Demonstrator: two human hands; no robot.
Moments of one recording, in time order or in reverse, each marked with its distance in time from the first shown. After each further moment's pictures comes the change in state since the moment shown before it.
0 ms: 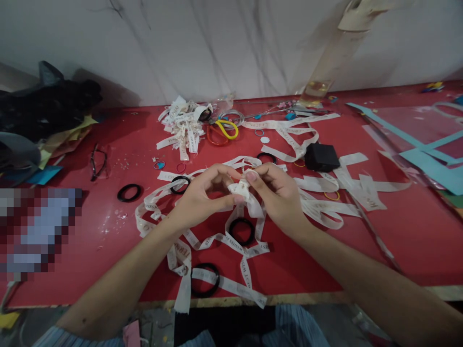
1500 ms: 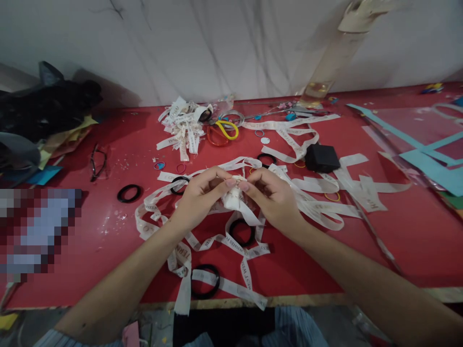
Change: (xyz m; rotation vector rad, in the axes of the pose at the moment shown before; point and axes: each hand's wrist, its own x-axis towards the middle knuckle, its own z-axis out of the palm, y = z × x) left_hand -0.001 0.000 0.007 -0.121 0.159 -0.188; right_hand -0.002 0.000 0.000 -0.027 -0.126 0.015
